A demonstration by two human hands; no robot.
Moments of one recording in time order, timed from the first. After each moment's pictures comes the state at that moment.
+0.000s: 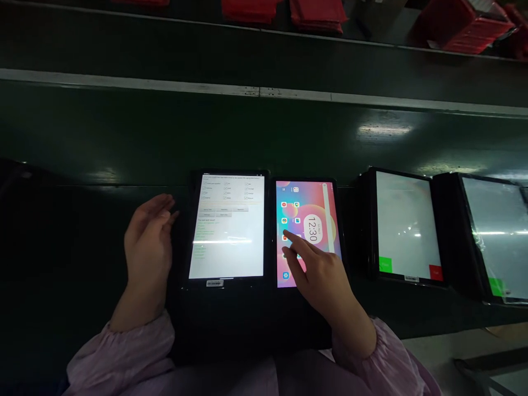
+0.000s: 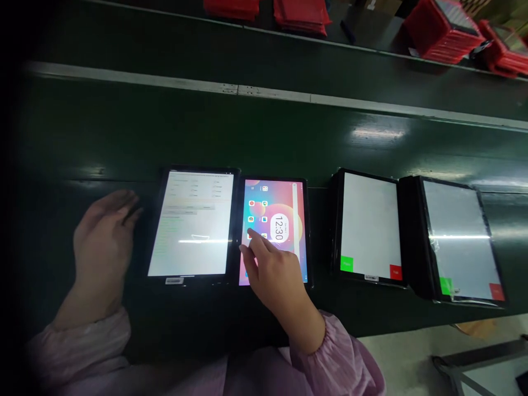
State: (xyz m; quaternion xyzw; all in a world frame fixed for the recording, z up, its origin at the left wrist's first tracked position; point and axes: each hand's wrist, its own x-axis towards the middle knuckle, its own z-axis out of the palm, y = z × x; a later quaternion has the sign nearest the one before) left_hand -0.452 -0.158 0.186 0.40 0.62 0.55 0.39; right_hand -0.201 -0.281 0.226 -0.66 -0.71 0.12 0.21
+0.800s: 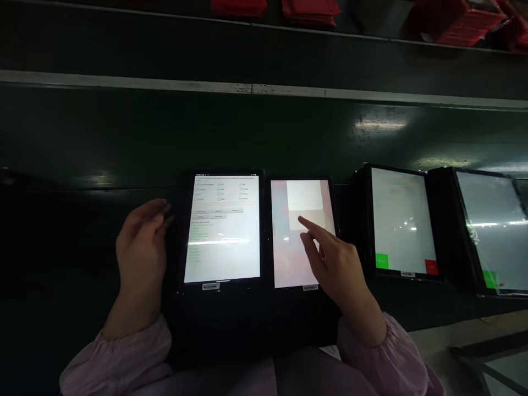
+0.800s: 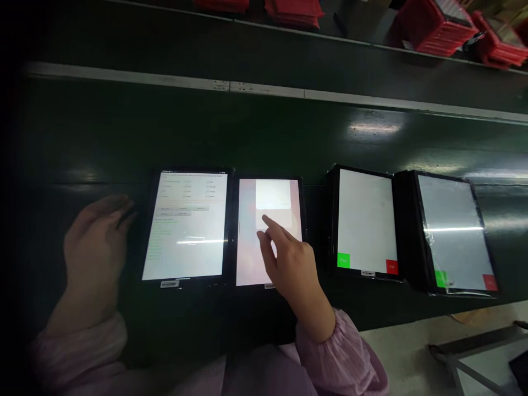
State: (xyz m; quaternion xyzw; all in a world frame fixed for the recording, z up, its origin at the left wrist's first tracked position) left_hand -0.453 -0.156 0.183 0.40 0.63 0.56 0.38; right_hand -0.175 -0.277 0.233 -0.68 -0.68 0.09 0.26
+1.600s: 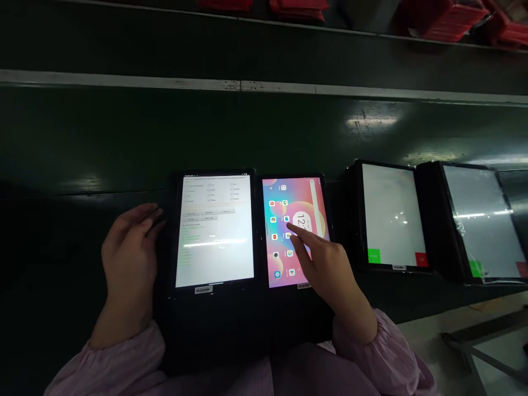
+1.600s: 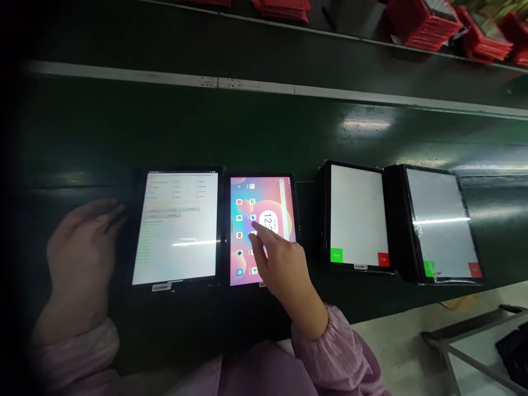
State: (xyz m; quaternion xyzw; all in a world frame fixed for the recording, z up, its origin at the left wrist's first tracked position) left_hand -0.454 -0.154 0.172 0.40 0.62 0.57 0.37; right_hand -0.180 -0.282 0.228 -0.70 -0.67 0.12 0.23
